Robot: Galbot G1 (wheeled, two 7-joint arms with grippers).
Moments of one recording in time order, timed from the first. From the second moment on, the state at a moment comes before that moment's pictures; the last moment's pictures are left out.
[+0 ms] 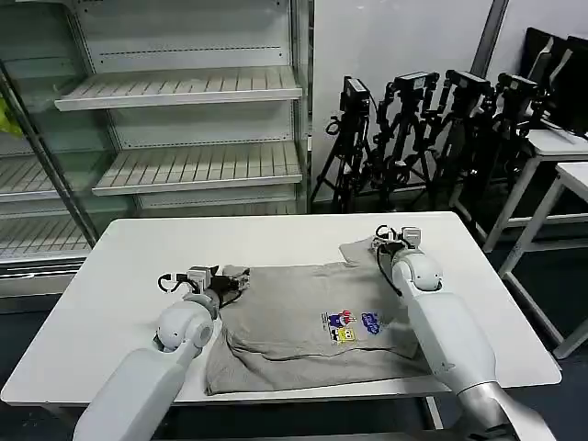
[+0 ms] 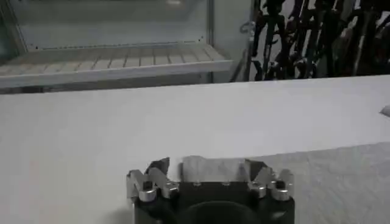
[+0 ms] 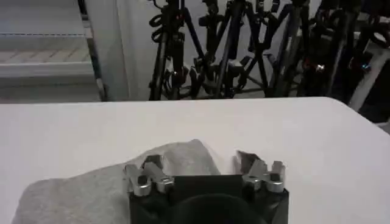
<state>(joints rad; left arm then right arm) 0.74 -1.11 -0.07 -1.56 -0.71 0.58 -0.34 -0.43 1.28 0.18 1.05 0.50 -0.57 0.22</state>
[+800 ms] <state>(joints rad) 0.76 -1.11 -0.10 -1.59 -0.80 0.57 -0.31 -0.47 1.26 0.20 1.13 0.55 -0.48 0.20</state>
